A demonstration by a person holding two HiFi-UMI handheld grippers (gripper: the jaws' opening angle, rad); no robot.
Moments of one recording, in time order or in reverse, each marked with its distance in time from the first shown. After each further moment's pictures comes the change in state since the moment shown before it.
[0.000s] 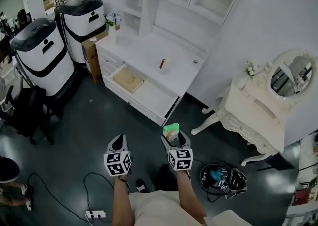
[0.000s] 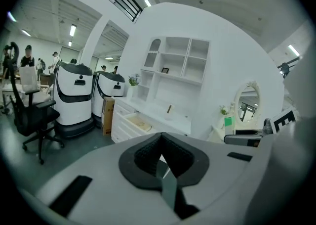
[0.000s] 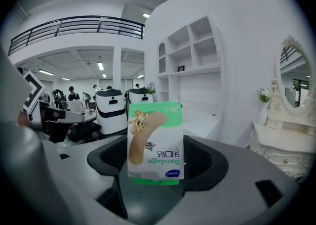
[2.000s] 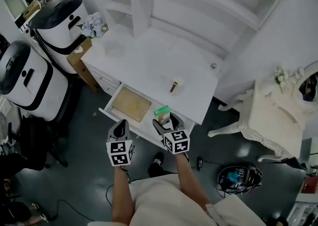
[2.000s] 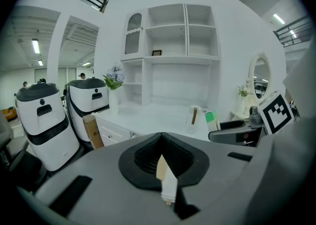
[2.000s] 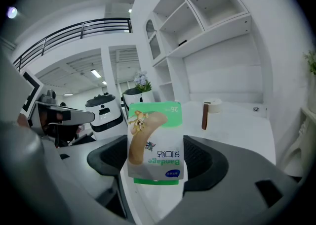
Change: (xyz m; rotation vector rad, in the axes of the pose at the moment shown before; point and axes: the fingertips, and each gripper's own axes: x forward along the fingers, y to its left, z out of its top) left arm 0.377 0.092 0.156 0.296 0.116 -0.053; right arm 0.404 -0.067 0.117 0.156 0.037 0.151
